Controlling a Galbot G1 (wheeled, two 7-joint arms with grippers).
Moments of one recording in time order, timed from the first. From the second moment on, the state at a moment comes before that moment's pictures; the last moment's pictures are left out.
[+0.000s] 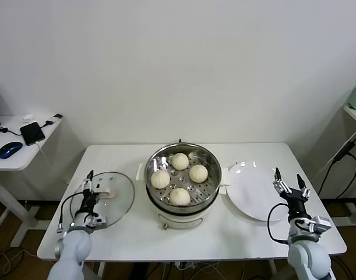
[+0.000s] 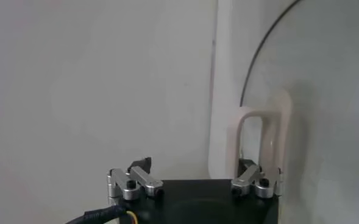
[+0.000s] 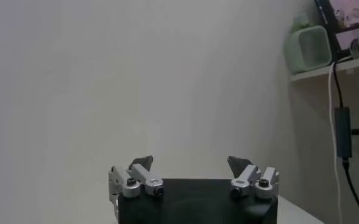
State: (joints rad) left arm 1.08 -1.36 -0.67 -1.29 1.34 -0.05 -0.17; right arm -1.32 1.22 0.63 1.71 0.62 0.14 0.08
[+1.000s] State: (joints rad) left arm 1.11 -1.37 -0.68 -1.25 1.31 -0.01 -0.19; right arm -1.33 1.22 0.63 1.72 0.60 0.14 0.08
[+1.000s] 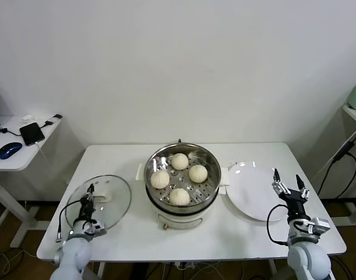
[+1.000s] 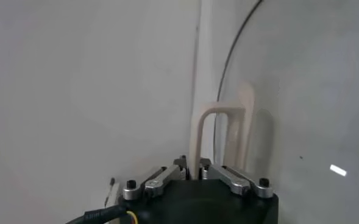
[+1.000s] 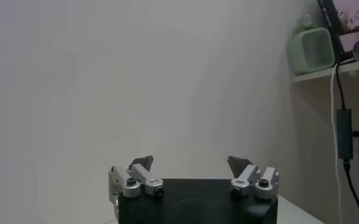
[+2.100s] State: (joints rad) left arm 1.15 -1.55 -0.45 -1.92 1.60 0.68 0.25; right arm -1.31 1.23 0.64 1.71 0.60 0.13 0.08
